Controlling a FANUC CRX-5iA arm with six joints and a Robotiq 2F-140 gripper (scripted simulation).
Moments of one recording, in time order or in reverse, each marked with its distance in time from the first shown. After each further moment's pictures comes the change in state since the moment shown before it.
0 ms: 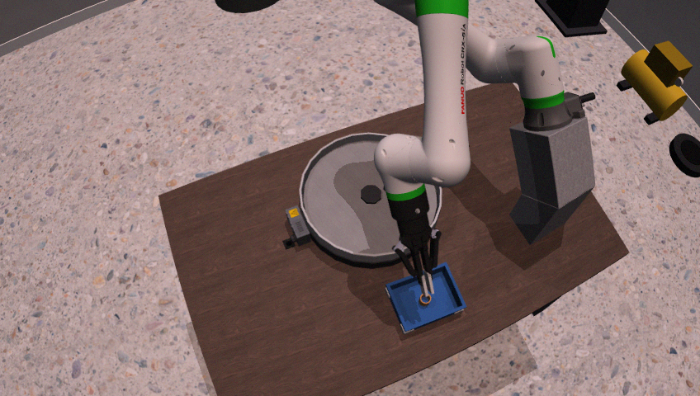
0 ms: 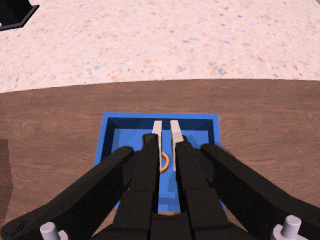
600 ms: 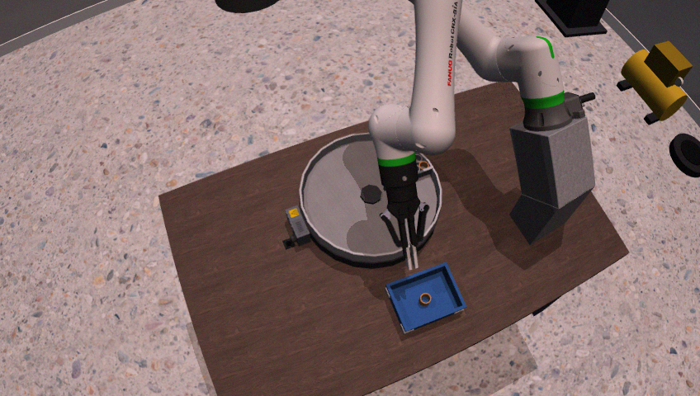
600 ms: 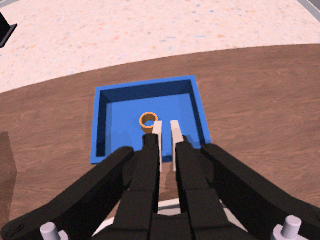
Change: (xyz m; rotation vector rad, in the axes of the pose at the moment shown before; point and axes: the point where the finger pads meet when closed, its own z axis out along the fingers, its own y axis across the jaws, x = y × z) arm -0.061 0.004 -0.056 -0.088 0.030 0.121
